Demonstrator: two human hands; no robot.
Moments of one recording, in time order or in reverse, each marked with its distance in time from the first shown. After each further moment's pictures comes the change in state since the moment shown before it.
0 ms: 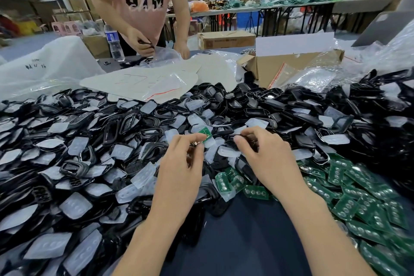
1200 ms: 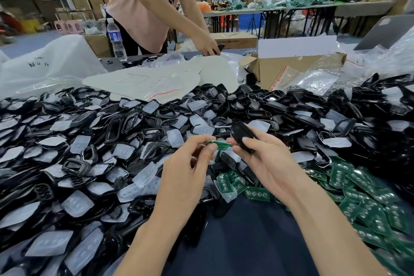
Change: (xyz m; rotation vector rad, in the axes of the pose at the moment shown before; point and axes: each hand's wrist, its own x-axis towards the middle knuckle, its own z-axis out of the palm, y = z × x) left_hand -0.003 0.011 -0.003 -0.113 -0.040 0.043; right_hand 0.005 -0.018 -0.001 1.454 -0.219 0.453
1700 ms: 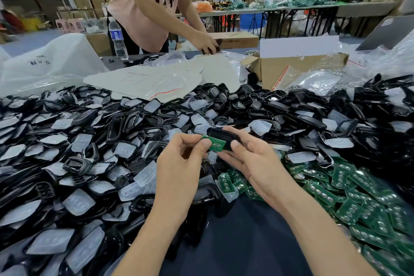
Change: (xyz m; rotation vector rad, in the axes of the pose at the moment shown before) left_hand 0.006 -0.001 0.000 -0.254 0.147 -0.228; right_hand -0.003 0.018 0.010 -0.205 -0.121 -0.080
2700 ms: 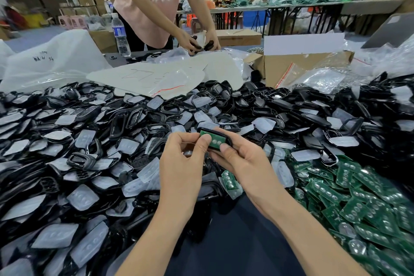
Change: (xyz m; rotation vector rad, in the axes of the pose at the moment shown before) left_hand 0.000 0.000 0.003 0.029 0.113 -0.069; right_hand -0.010 0.014 0.021 -0.070 -0.076 -0.105
